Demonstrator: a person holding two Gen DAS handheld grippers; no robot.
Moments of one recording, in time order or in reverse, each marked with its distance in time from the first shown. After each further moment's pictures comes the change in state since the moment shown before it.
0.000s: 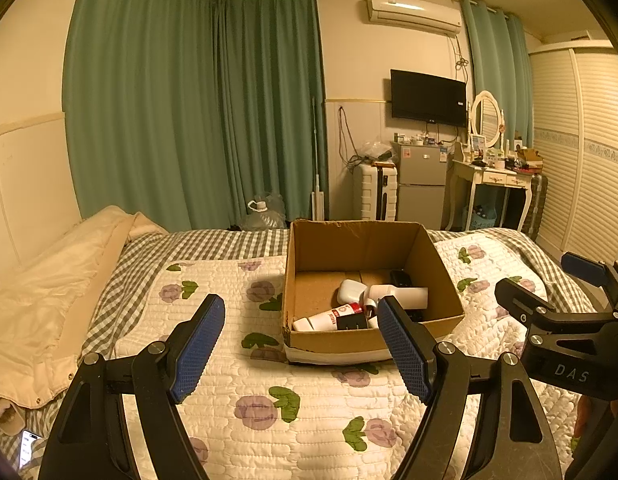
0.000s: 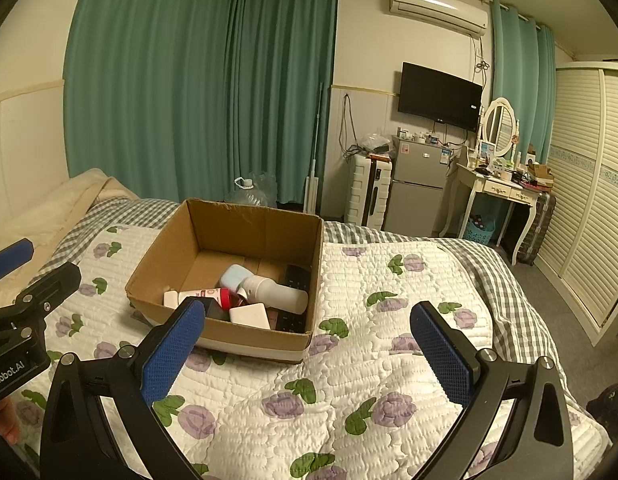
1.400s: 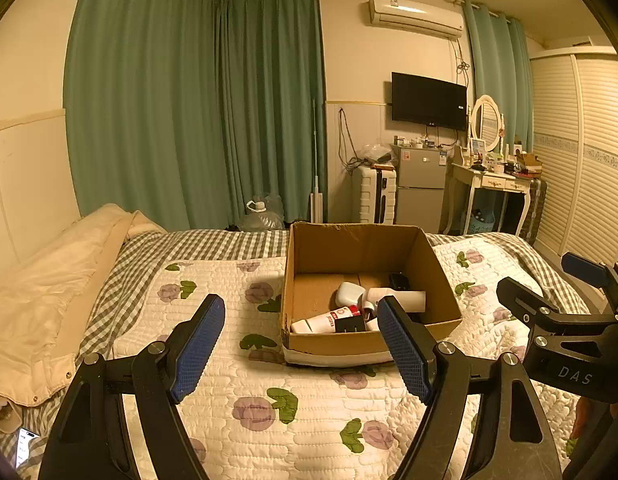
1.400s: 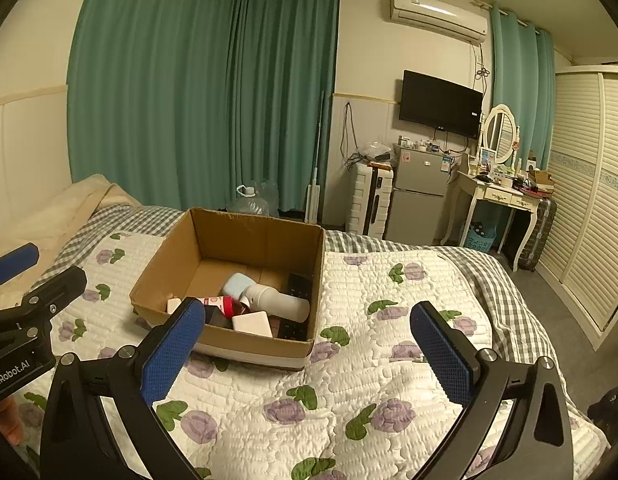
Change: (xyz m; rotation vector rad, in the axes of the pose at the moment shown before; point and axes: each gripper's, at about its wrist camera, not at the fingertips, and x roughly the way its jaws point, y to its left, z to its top) left arm 0.000 0.001 0.002 -0.012 -0.004 -0.008; right arm -0.006 -0.001 0.007 -0.003 -0.026 0.007
